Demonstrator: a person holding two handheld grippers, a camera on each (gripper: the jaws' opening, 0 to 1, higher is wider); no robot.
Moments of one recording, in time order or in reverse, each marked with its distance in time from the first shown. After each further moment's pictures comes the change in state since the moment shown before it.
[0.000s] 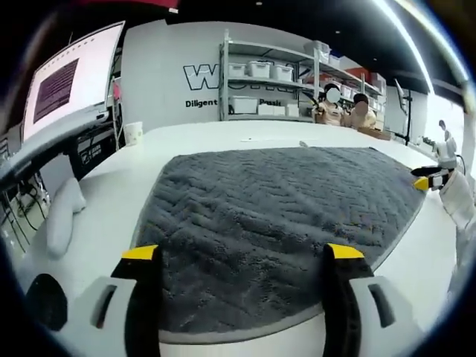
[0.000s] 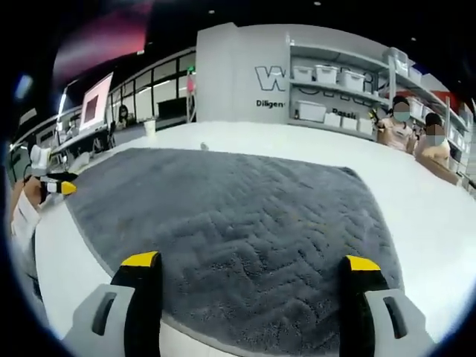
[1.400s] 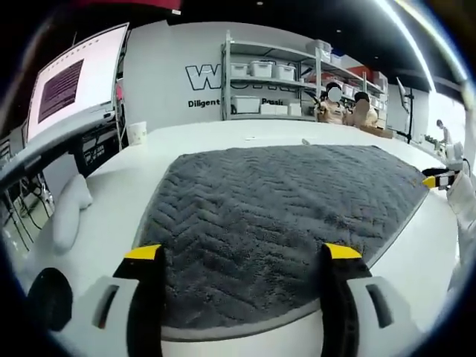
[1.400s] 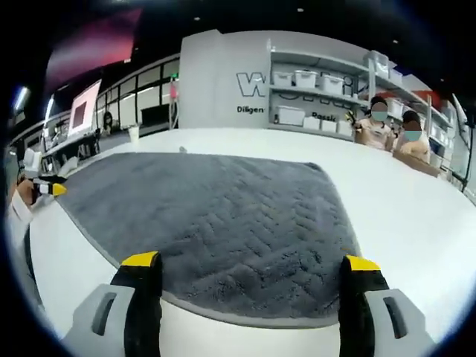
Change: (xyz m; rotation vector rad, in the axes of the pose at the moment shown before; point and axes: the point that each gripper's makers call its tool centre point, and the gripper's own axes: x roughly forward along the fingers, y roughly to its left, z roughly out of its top) left arm -0.009 0.004 -0.005 0.009 0.002 0.014; right arm -0.037 -0.038 -0.023 0.060 -0.039 -0.098
